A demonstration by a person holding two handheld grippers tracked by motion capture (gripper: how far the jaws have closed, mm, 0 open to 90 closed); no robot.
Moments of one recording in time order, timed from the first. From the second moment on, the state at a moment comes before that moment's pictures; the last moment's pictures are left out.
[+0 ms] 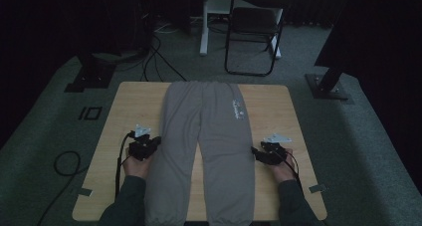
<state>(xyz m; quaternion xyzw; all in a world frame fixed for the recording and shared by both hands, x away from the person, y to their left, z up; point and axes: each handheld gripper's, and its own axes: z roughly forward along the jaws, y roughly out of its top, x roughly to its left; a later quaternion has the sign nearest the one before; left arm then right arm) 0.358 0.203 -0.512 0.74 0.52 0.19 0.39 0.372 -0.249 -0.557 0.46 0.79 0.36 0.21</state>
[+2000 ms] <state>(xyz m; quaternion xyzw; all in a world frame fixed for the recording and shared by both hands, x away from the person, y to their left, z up) 0.412 0.074 -0.546 0.82 0.43 0.14 0.35 0.397 -0.188 -0.549 0.46 0.80 0.32 0.22</state>
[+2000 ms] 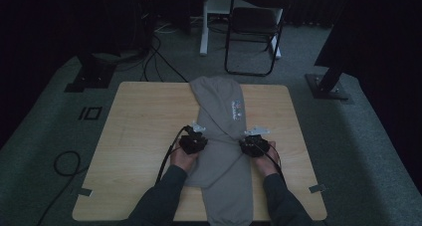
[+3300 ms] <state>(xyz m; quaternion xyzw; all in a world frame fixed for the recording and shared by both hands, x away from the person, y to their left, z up) 0.394 0.165 -0.541 0.77 0.51 0.15 0.36 0.387 -0.208 -0.542 0.48 0.78 0.34 0.21</state>
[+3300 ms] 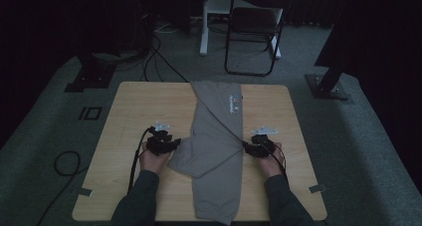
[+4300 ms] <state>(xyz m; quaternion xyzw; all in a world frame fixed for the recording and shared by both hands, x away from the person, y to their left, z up) 0.328 0.074 -0.525 0.84 0.35 0.08 0.40 0.370 -0.222 -0.537 0.49 0.77 0.35 0.22</state>
